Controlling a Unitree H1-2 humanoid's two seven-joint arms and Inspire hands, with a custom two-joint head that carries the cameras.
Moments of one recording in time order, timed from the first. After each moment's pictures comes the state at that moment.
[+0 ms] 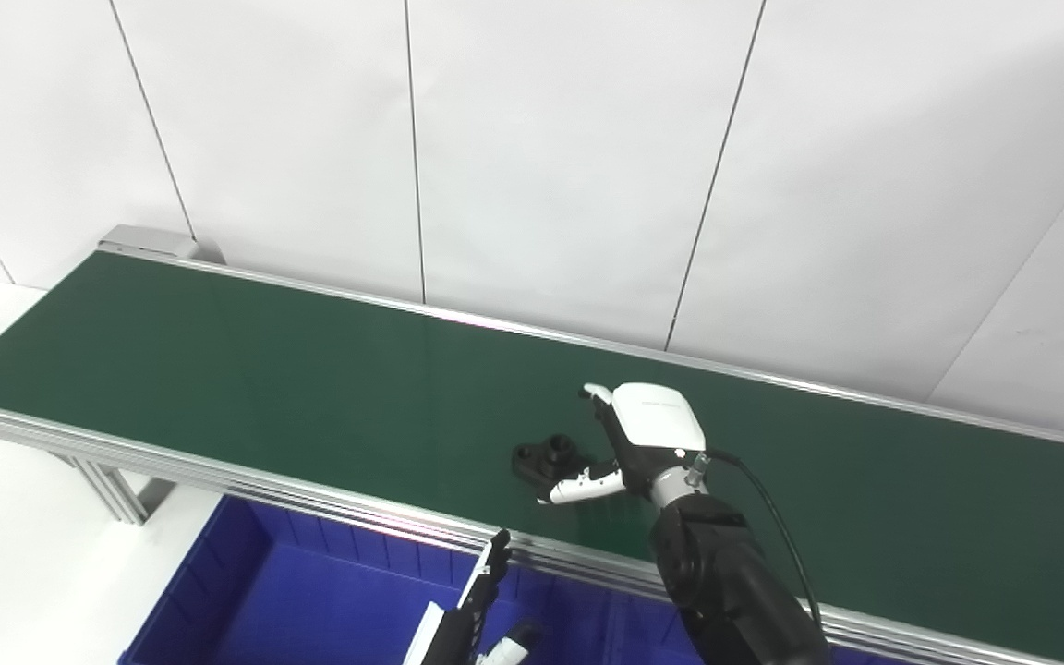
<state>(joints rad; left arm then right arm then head) 0.26 -0.10 -0.25 0.06 0.20 -0.18 0.01 -0.58 -0.06 0.50 0.49 -1.01 0.31 0.10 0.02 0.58</state>
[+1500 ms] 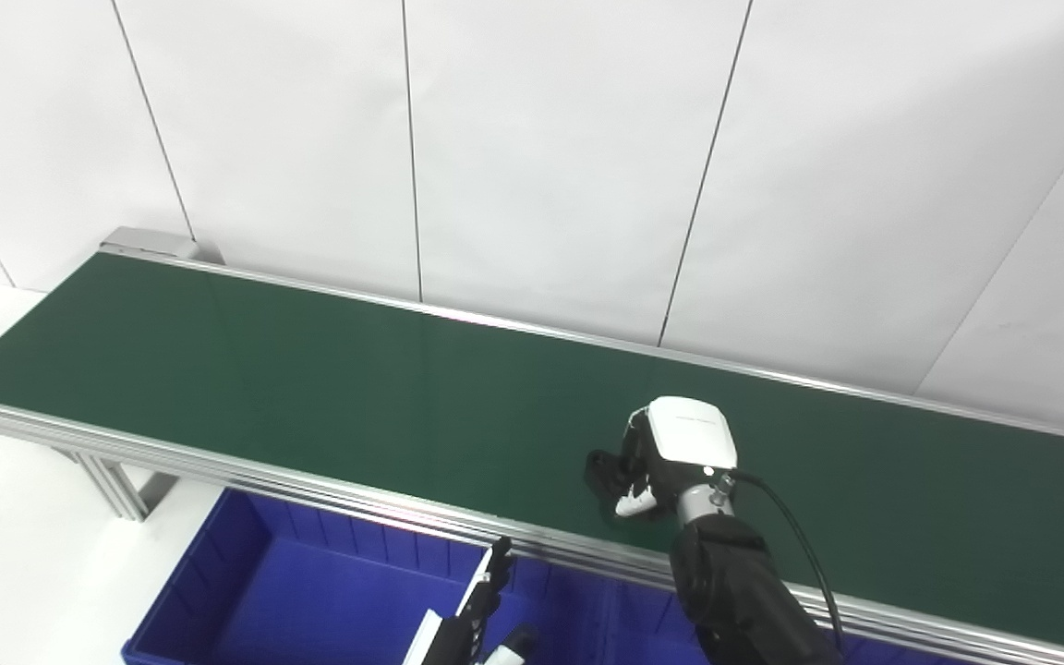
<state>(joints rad) 0.30 -0.09 -0.27 -0.02 0.18 -0.14 -0.02 -0.56 -0.10 0.53 0.56 -0.95 0.39 -0.10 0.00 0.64</state>
